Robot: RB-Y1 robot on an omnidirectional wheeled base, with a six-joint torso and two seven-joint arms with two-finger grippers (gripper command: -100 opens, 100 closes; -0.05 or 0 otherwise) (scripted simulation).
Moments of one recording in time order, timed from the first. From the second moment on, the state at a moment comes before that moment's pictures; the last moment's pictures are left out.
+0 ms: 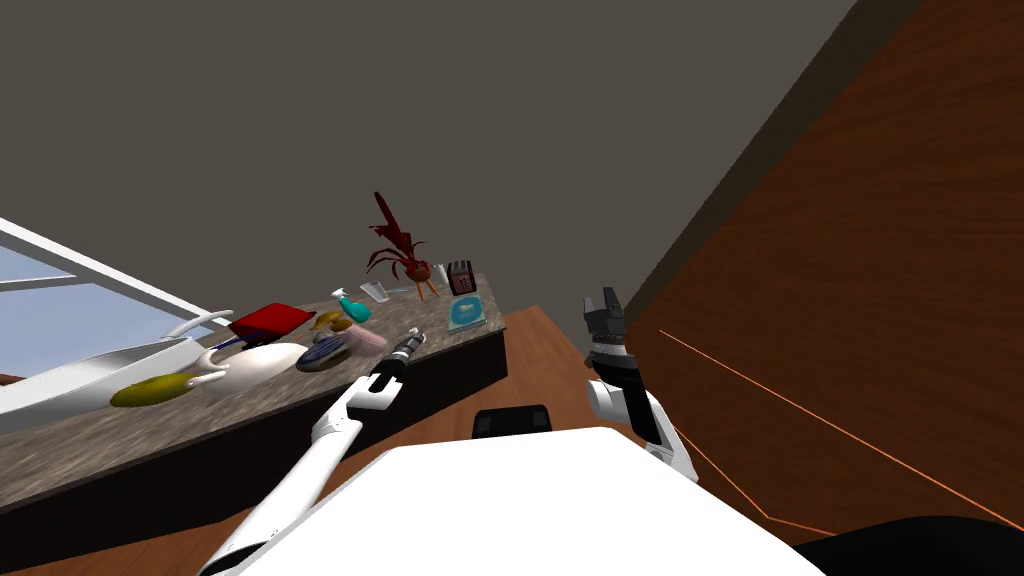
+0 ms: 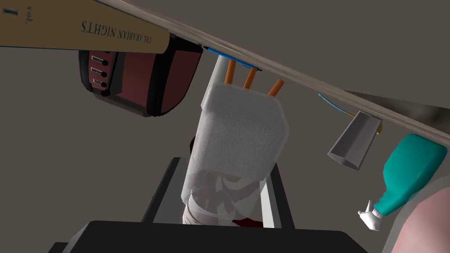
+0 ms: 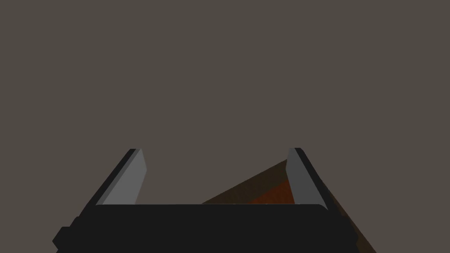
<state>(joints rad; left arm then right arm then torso) 0.07 0.52 0.13 -1.32 -0.30 -0.04 -0.33 0.47 0.01 -0.06 -2.29 0.10 -0.40 -0.12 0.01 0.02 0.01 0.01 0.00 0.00</state>
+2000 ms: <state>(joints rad) 0.11 0.84 0.06 -1.47 -0.05 0.17 -0.14 0.47 0.01 -0.07 -2.29 0.10 -0.40 -0.12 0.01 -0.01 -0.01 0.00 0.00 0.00</state>
